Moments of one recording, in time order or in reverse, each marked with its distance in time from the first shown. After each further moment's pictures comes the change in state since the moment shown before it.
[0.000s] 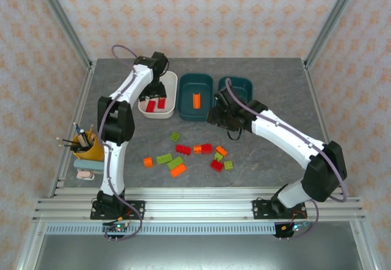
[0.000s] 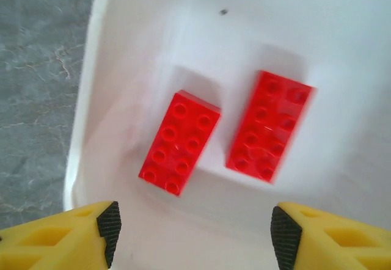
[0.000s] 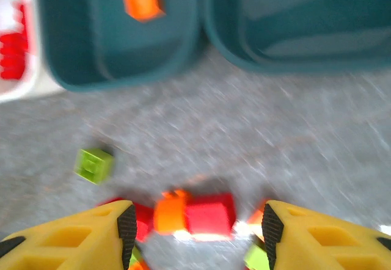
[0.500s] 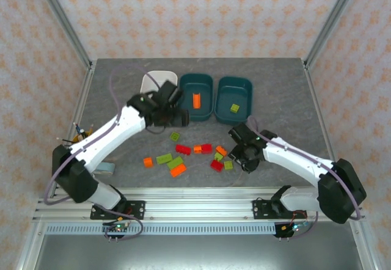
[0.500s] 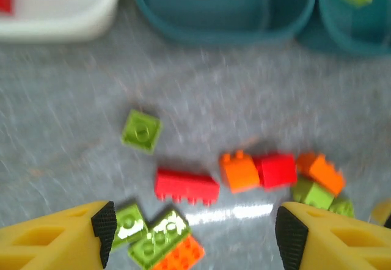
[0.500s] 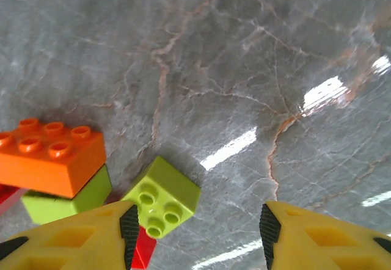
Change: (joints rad) left arm -0.431 -0.770 -0.796 0.313 0.134 -0.093; right arm 0.000 -0.214 -0.504 0.008 -0.114 0.573
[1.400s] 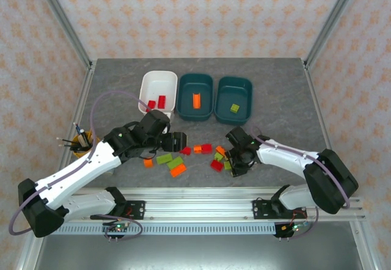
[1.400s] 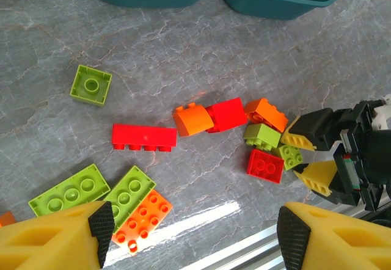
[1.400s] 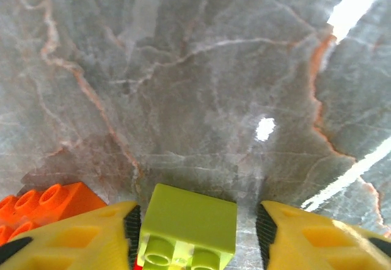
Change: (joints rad) left arm -0.097 -0.336 -0.282 0.156 0.049 -0.035; right arm 0.003 0.114 -0.072 0.217 -0.124 0.474
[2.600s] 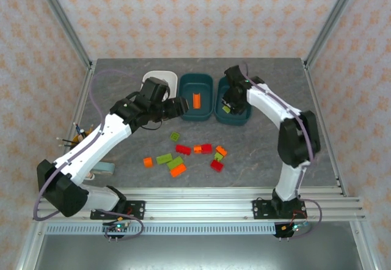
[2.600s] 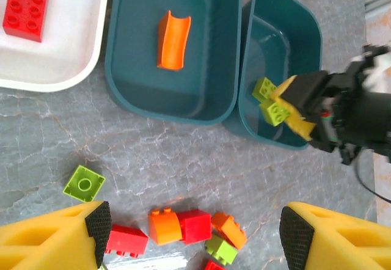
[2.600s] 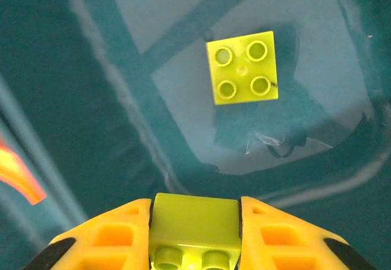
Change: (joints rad) left arm 0.244 0.278 0.313 0.055 0.051 -0.120; right arm -0.300 0.629 0.949 -0.258 0.132 -0.917
